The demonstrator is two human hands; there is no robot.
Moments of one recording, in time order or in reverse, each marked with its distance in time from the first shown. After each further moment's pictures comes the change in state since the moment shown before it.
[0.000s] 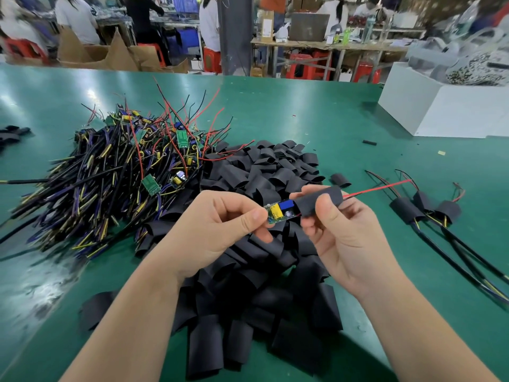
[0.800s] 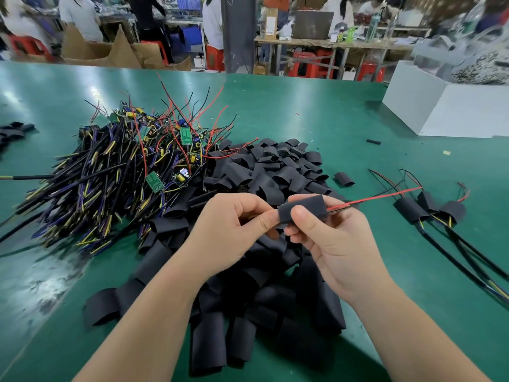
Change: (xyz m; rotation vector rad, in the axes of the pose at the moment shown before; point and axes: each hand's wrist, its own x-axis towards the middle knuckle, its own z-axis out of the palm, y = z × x) left_hand 0.003 -0.006 0.014 0.306 0.147 0.004; right_hand -0.002 0.012 0.005 -0.193 0.052 0.002
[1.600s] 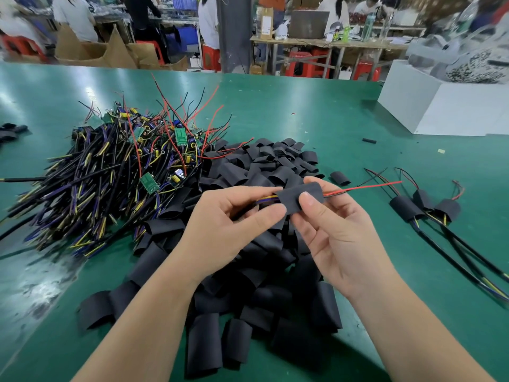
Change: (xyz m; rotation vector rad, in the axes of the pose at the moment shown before) left_hand 0.000 0.003 0.004 -0.296 0.060 0.015; right_hand 0.003 -0.007 0.001 0.325 0.104 0.080
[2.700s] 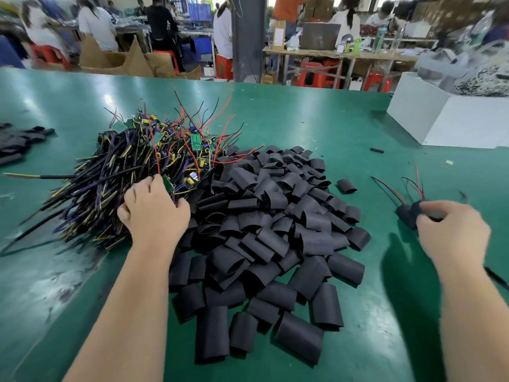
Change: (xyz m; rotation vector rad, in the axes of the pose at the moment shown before) left_hand 0.006 -0.049 -0.085 1.164 0.657 -0.502; right_hand 0.038 -0.075 -0.130 -1.517 0.778 -0.359
